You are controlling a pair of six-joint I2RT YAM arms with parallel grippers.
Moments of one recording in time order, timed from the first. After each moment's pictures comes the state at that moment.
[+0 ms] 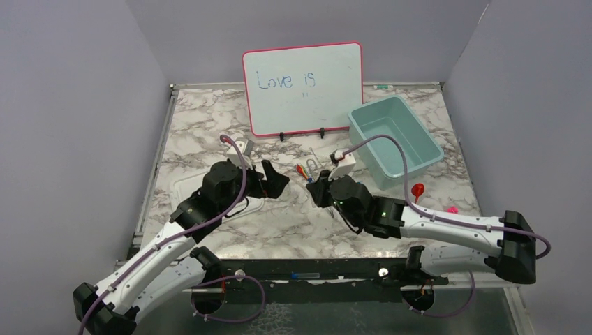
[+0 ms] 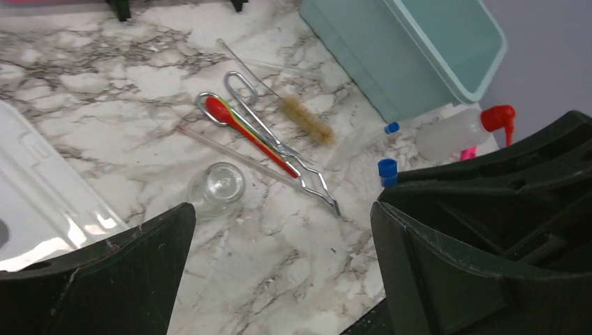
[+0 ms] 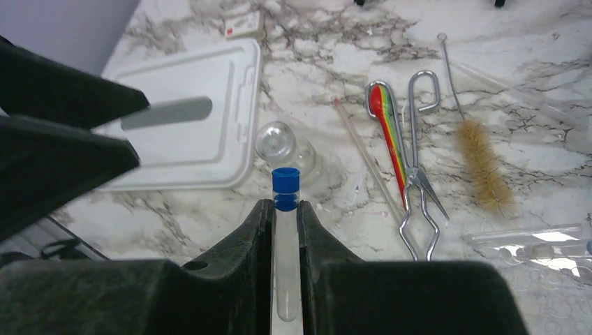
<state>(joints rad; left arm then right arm) -0.68 0.74 0.69 -0.29 -0.06 -0.54 1.18 1.18 0.78 -0.04 0.55 0.58</state>
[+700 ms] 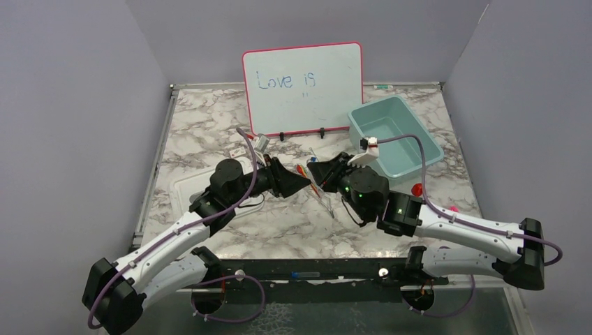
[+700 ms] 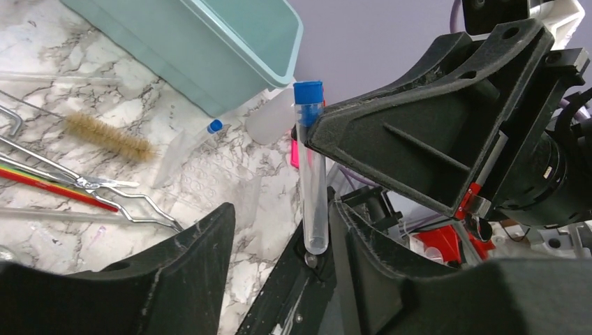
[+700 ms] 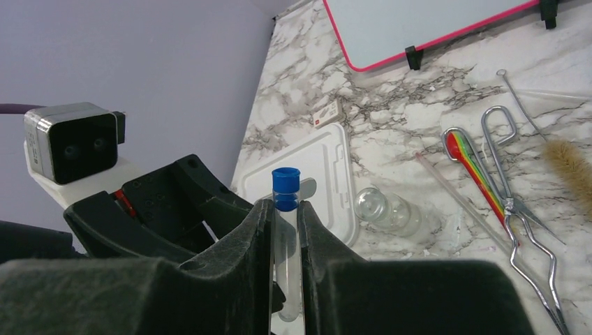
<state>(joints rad) -0.68 0.89 0.58 0.26 0.42 -0.78 1.16 1.06 0.87 0.00 0.66 0.90</state>
